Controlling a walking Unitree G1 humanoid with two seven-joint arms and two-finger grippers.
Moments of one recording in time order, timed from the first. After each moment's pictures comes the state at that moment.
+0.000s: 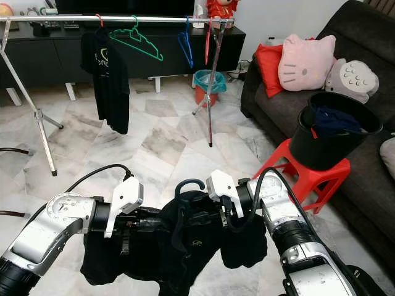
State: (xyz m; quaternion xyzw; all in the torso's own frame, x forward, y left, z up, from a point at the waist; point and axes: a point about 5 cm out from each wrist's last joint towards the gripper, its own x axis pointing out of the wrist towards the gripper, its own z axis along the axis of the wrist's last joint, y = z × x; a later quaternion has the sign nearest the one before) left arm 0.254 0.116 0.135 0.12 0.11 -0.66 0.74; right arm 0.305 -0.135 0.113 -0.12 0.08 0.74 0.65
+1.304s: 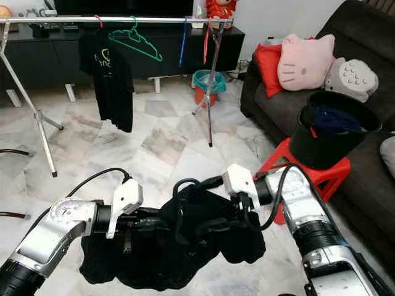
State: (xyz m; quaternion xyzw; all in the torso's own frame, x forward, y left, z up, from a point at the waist) left arm 0.261 0.124 0.115 0.11 0.12 -0.62 0.77; right arm 0.308 -0.169 0.145 -0.16 0.04 0.70 0.70
